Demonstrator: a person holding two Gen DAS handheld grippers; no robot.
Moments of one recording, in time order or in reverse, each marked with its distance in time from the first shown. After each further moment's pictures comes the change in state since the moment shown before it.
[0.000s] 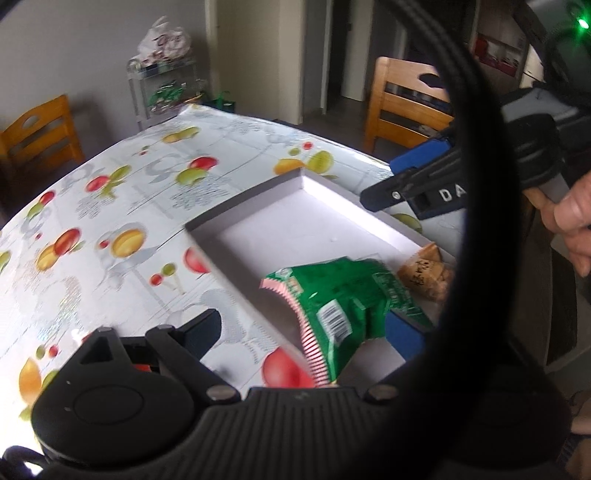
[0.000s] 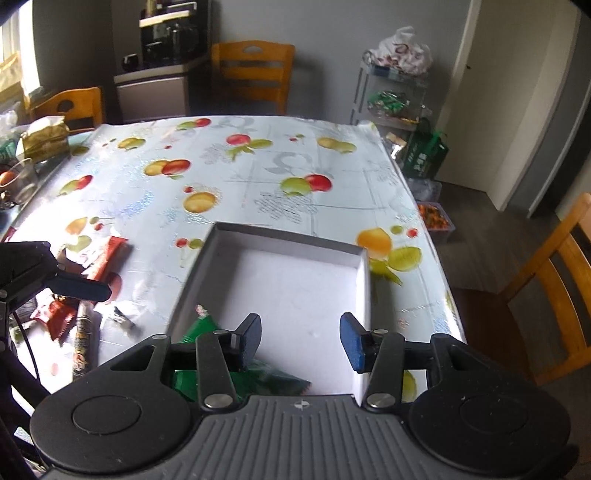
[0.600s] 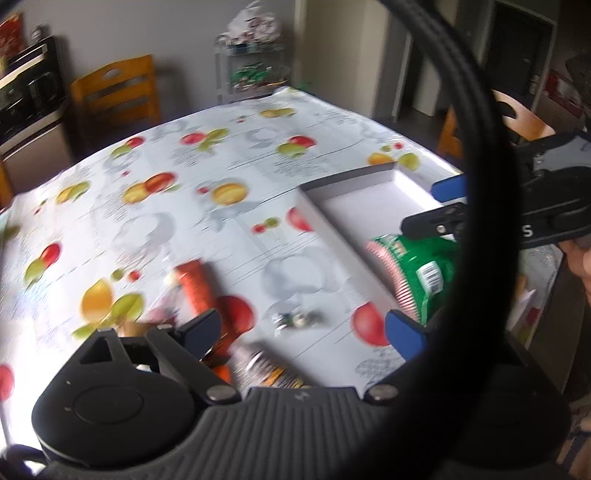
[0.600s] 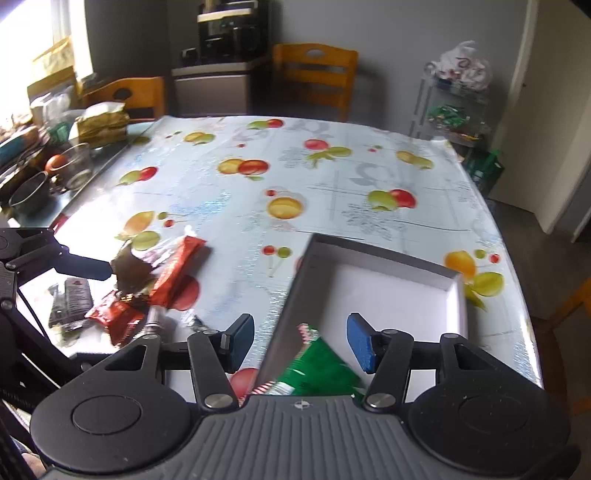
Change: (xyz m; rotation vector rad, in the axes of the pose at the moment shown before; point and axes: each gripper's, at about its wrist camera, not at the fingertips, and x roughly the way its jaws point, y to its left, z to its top) left arm -0.053 0.062 -0.046 -0.203 0.009 0.158; right arm 0.006 0.072 0.010 -0.089 -0.011 0.145
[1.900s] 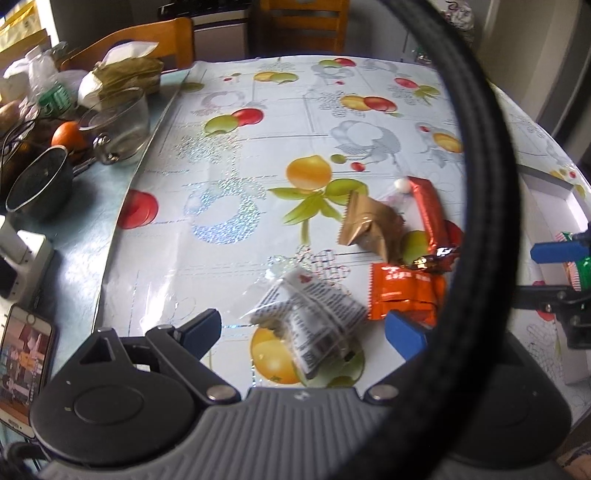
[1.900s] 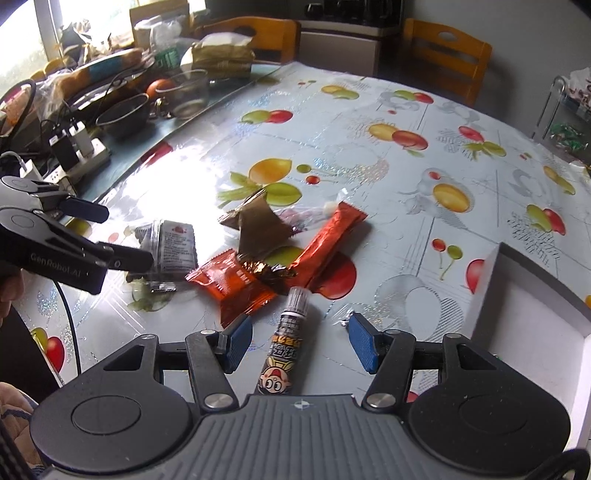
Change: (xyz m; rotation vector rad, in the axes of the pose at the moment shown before) left arm -0.037 0.125 -0.089 -0.428 0.126 0.341; right arm 0.058 0.112 0.002 -0.231 0.116 0.254
